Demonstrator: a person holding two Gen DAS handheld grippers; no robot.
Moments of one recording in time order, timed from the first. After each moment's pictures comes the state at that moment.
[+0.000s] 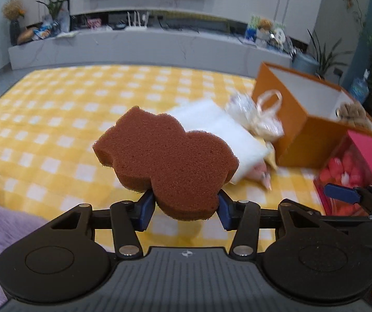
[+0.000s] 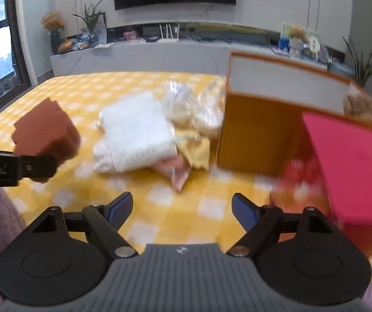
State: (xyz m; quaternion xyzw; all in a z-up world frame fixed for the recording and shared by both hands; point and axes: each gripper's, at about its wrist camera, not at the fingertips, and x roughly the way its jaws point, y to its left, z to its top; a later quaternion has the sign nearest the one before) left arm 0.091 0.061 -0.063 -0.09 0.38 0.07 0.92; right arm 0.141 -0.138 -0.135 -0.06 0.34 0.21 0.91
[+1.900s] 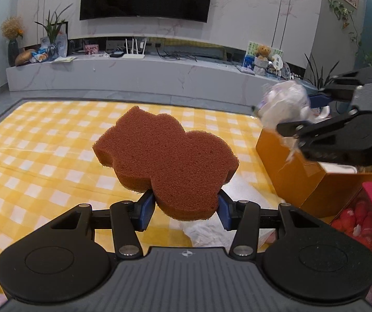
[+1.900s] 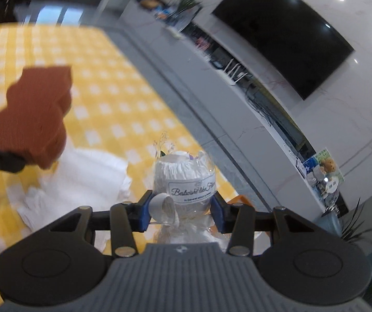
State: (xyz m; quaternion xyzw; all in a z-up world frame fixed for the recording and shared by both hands) left arm 0.134 0.083 -0.046 -0.08 0.32 0.06 0.94; right arm 0.246 -0.060 -0.041 -0.39 0.21 0.30 0.85
